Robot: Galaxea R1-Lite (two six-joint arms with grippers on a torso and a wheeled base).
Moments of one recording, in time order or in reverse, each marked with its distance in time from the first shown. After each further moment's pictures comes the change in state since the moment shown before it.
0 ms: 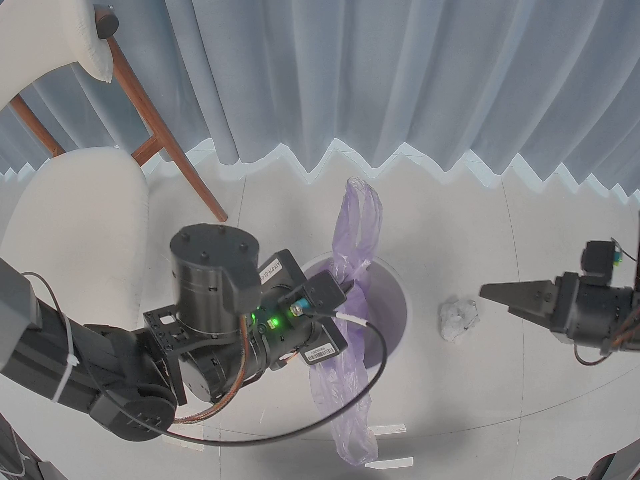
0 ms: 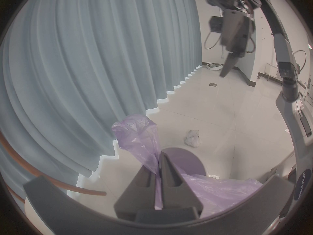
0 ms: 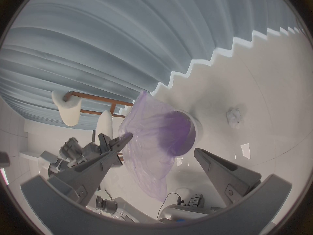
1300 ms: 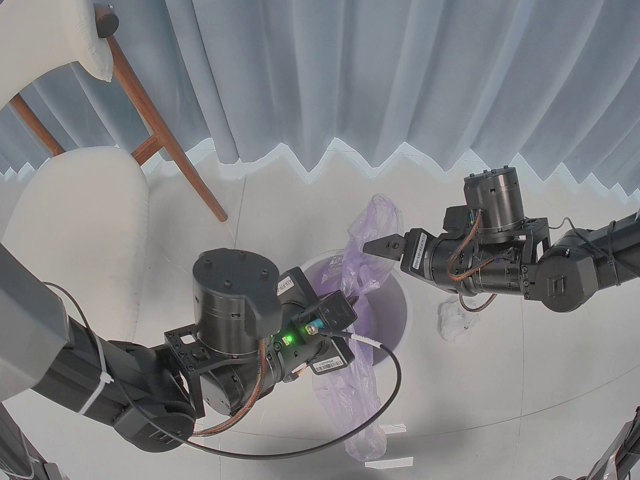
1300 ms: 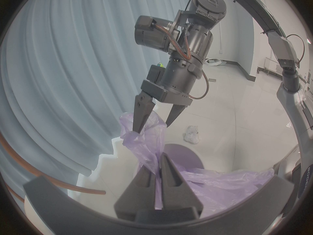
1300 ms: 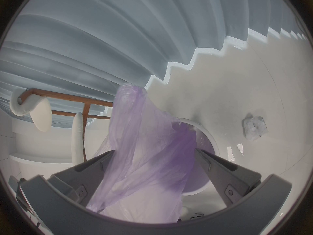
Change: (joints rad) left arm -0.023 0.064 0.034 -0.086 0.041 0.023; right arm 0.002 0.661 -0.461 -0.113 -0.049 -0.024
